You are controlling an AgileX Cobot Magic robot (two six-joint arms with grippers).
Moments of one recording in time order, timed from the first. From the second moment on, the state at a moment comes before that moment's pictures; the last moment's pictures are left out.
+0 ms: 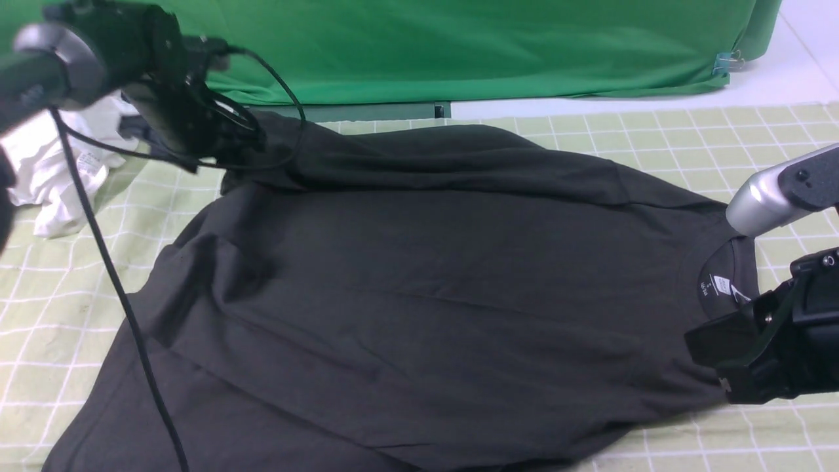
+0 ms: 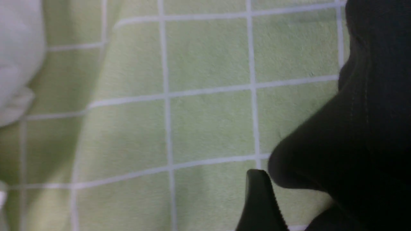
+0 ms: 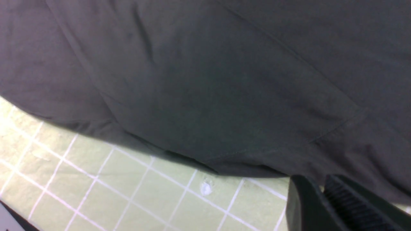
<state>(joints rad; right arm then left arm) 0.54 1.00 -0.81 0.28 0.77 -0.03 0.00 2.21 -1.78 0.02 0.81 0.02</state>
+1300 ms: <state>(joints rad) 0.54 1.00 -0.81 0.31 0.71 -0.03 0.00 2.16 -1.79 0.12 0.73 0.12</state>
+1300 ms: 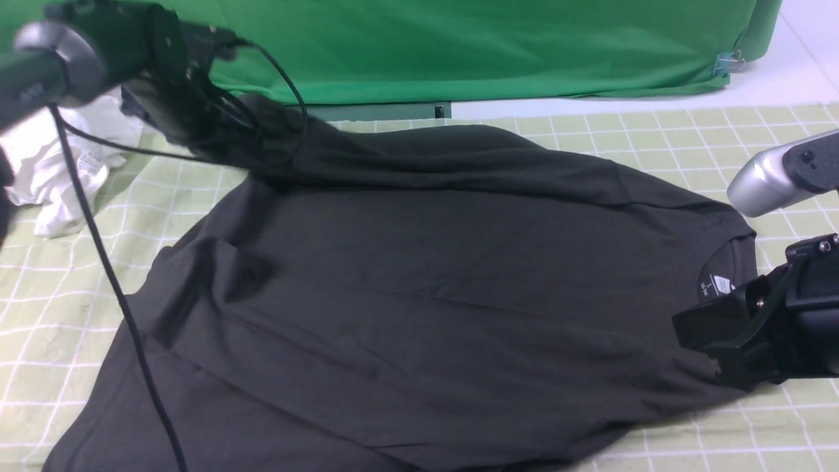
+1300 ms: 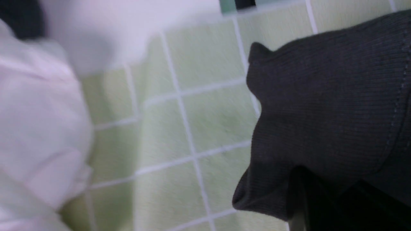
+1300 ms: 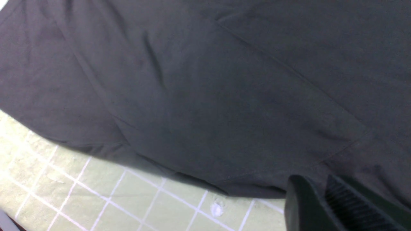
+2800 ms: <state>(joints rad) 0.54 1.00 -0.81 0.32 0.70 -0.03 -0.17 1.79 -1.54 0.08 1.21 -0.02</state>
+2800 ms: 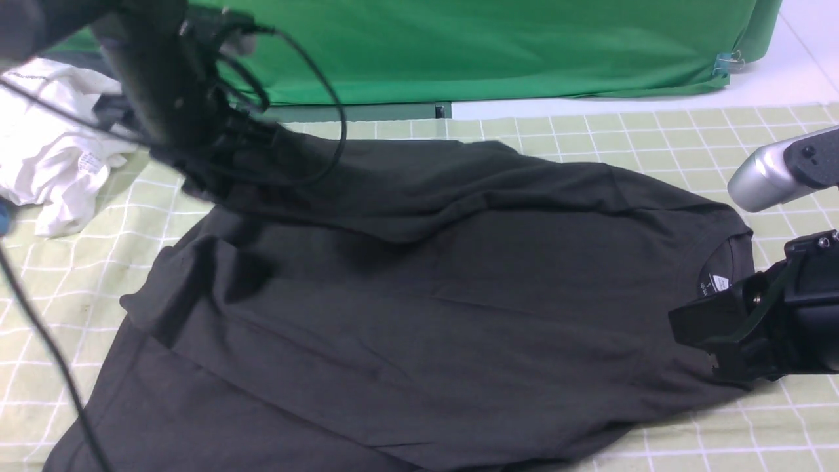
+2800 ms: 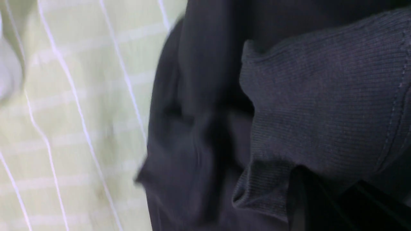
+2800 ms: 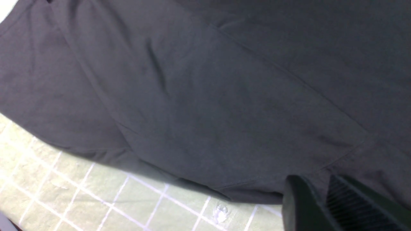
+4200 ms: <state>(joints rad) 0.54 1.00 -0.81 0.32 0.70 -0.03 -0.01 1.93 -1.67 0.04 1.09 -0.16</state>
